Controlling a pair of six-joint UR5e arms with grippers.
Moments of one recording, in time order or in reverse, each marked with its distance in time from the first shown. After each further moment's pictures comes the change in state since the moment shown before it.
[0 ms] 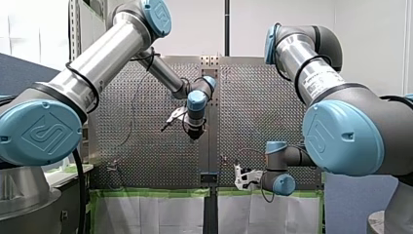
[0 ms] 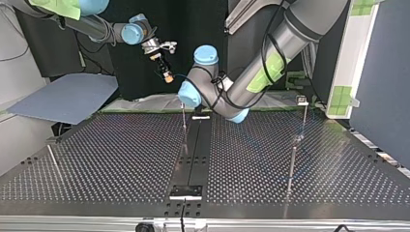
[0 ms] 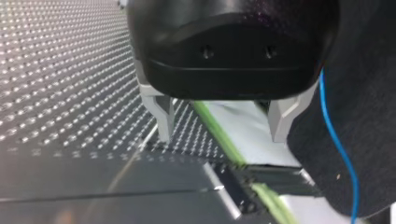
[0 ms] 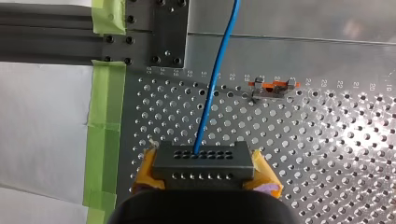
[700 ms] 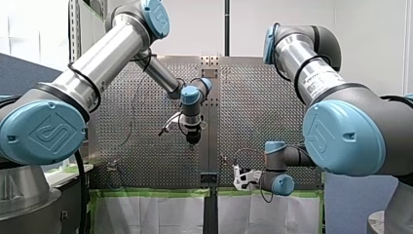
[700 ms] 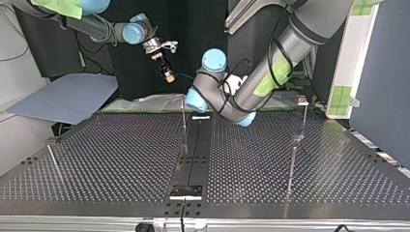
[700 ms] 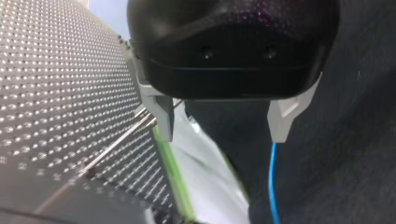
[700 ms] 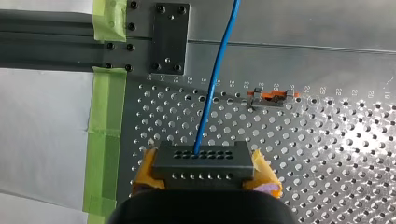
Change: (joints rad) left arm 0.041 0.000 0.000 -0.205 0.204 -0.197; right arm 0.010 0.000 0.000 -0.001 0.000 0.000
